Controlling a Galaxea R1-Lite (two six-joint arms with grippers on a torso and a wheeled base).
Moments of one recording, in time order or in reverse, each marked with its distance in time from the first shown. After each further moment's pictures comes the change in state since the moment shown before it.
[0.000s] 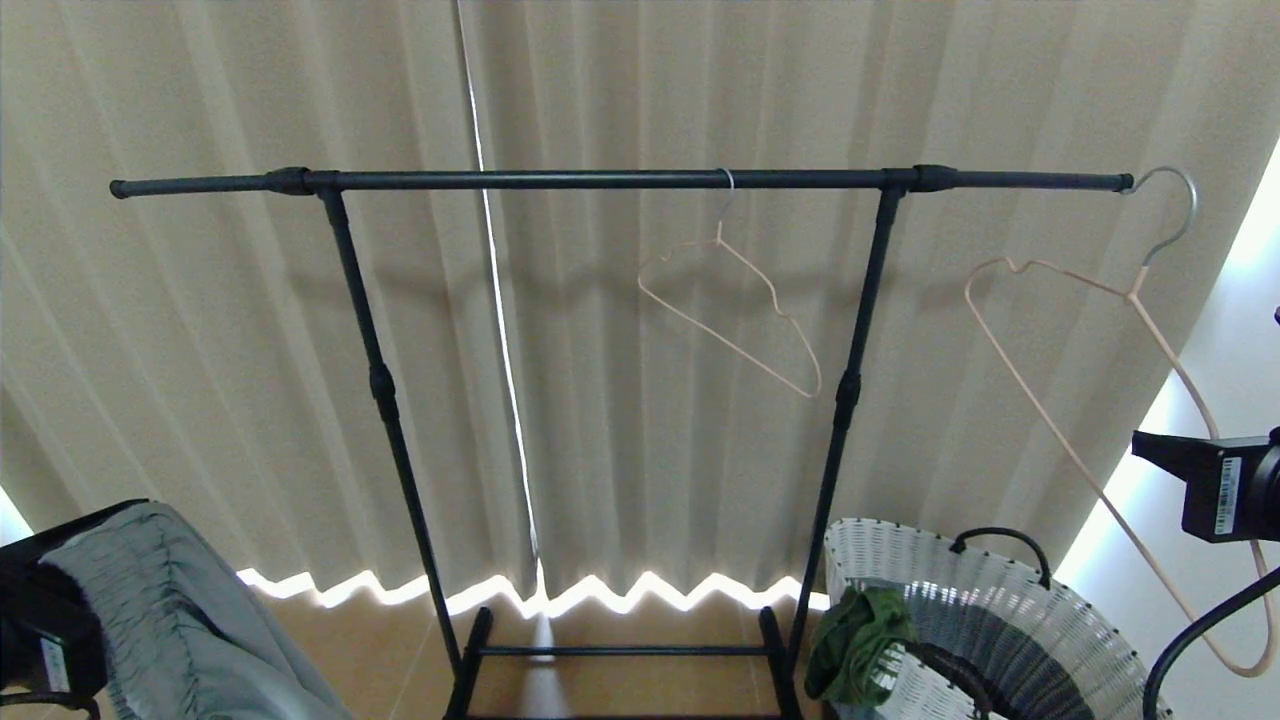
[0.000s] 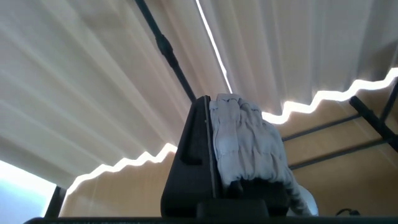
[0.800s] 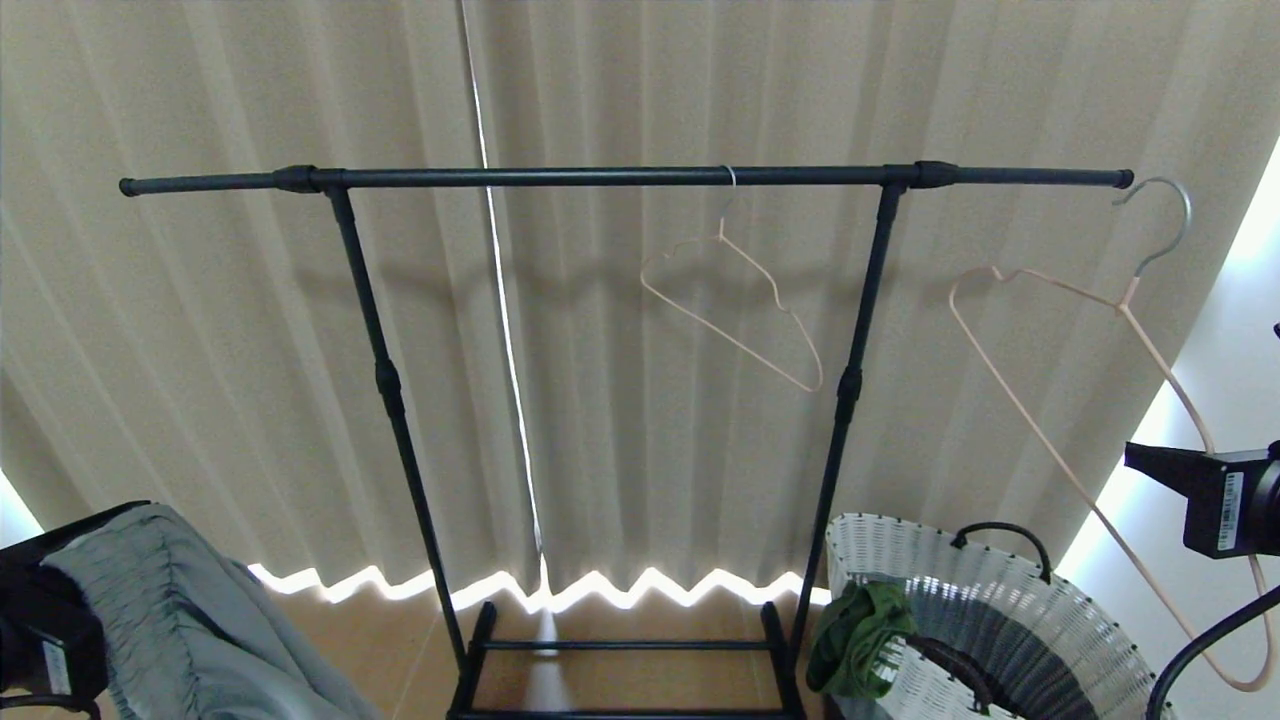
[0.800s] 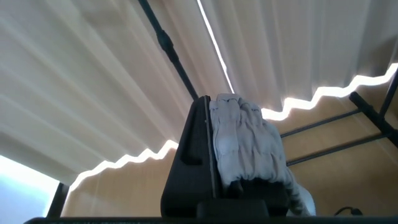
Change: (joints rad) left arm 0.000 -0.001 0.001 -0.001 -0.001 0.008; right arm 0.000 -0.014 0.026 -0.005 0.048 0.001
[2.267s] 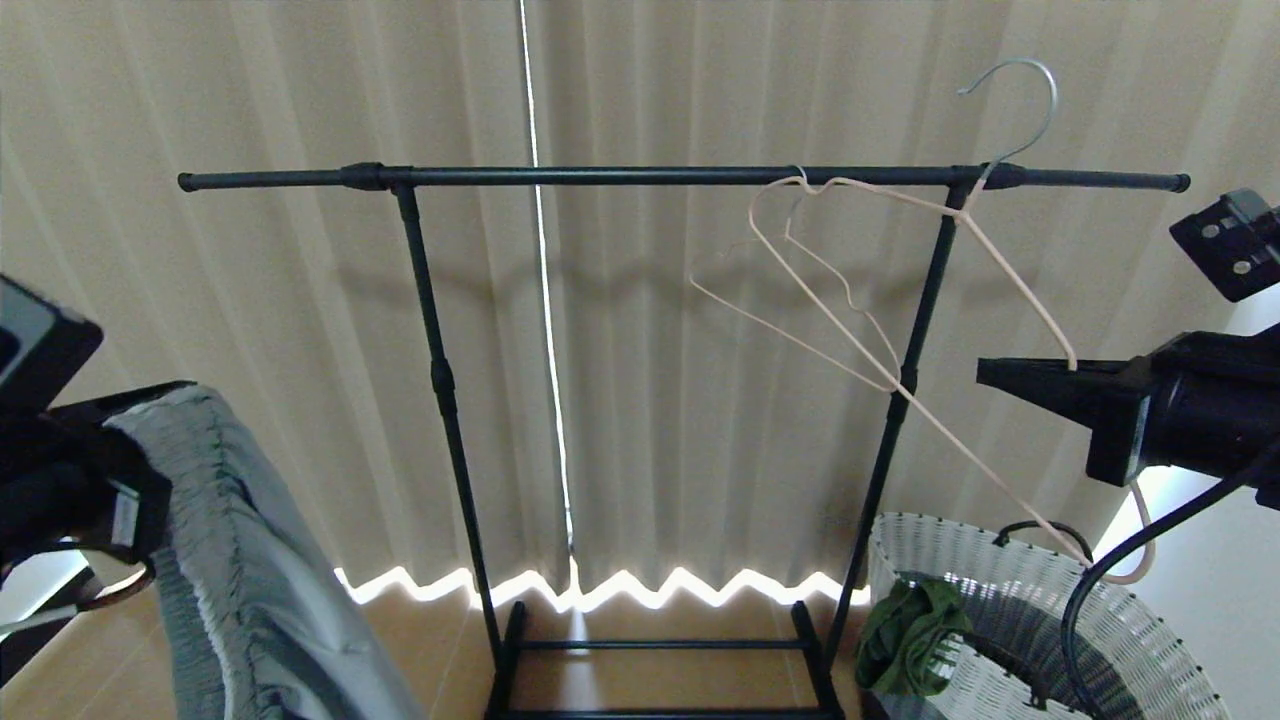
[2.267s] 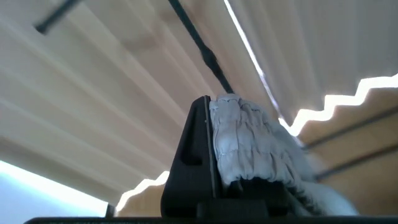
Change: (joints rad) left arm -0.144 0.193 -0.254 0.010 0.165 0.146; right arm 0.114 0.150 -0.136 -0.170 0.340 -0.116
